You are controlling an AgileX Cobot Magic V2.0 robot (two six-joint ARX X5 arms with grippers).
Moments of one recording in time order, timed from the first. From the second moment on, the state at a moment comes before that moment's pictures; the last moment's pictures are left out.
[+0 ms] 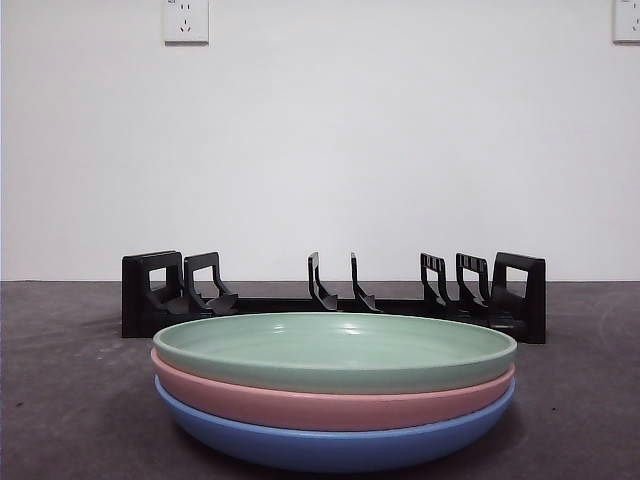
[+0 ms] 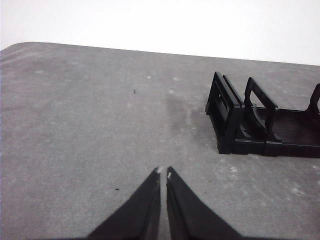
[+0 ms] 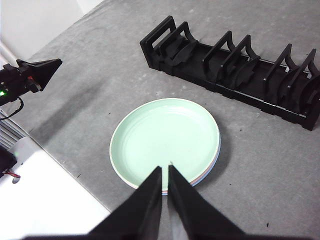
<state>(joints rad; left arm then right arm) 0.02 0.00 0.03 -0.18 0.08 -0.08 0.78 0.44 0.95 -0.98 -0.05 0.32</state>
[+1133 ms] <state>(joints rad) 0.02 0.00 0.03 -0.18 0.08 -0.08 0.02 0.01 0.10 -0.28 -0.07 0.15</state>
